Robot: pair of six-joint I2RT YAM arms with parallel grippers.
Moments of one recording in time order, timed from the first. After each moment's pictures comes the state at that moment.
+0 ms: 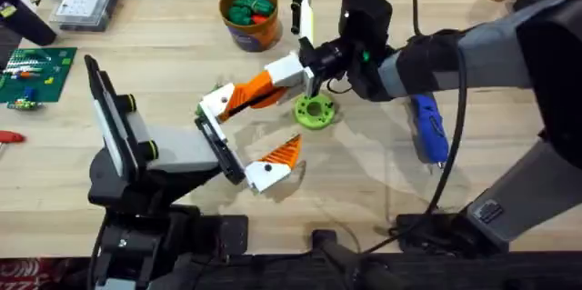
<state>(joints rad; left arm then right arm) -0.09 0.01 0.01 -0.07 0.90 0.01 0.55 1.92 0.88 0.92 -1.44 1.35</state>
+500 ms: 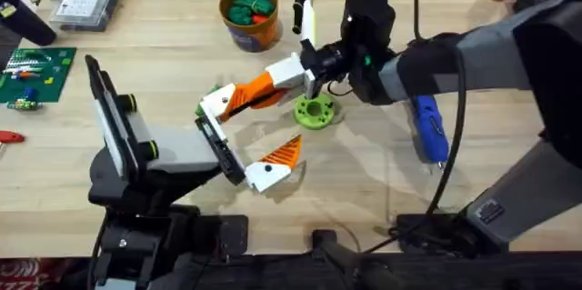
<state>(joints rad) -0.09 0.01 0.01 -0.07 0.90 0.01 0.55 1.92 0.86 0.98 -1.42 1.36</state>
